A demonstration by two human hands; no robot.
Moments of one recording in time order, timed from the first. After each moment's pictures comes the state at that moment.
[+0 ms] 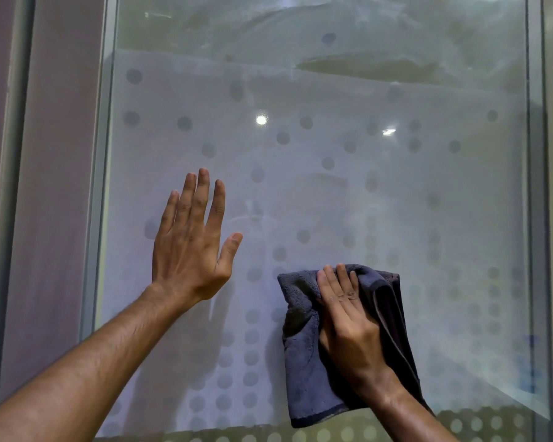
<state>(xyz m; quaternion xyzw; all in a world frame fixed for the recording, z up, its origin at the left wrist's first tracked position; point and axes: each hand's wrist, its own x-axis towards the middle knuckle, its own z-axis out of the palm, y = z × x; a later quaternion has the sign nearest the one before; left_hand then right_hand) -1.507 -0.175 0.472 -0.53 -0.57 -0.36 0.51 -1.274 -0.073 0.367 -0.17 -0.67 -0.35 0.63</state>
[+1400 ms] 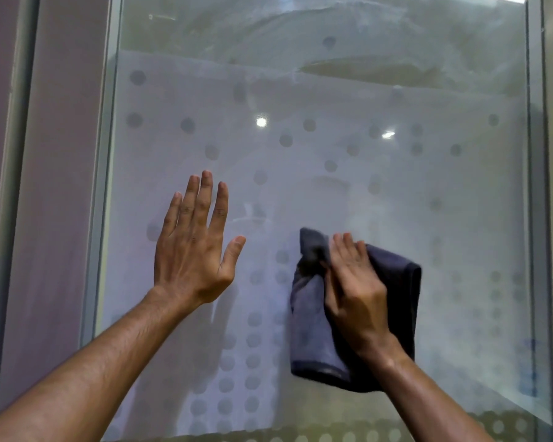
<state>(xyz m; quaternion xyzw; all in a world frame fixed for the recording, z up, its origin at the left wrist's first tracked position) -1.508 -0.175 0.472 -0.54 -0.57 -0.36 0.51 -1.275 -0.074 0.417 -0.18 -0.65 -0.33 0.66</state>
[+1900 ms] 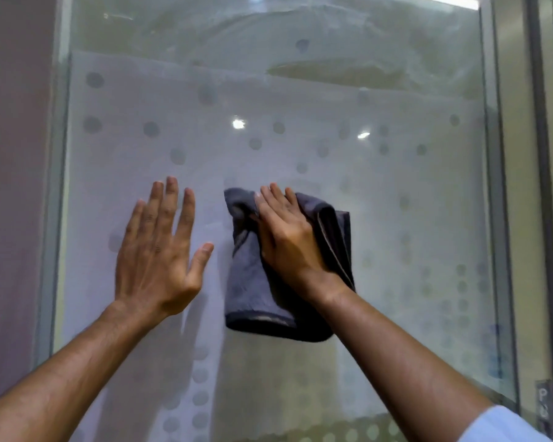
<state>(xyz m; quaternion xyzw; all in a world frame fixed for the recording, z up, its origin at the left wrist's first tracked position) -1.510 -0.173 0.472 -0.54 -0.57 -0.36 0.51 -1.322 -0.098 0.499 -0.09 -0.71 -0.30 0.63</state>
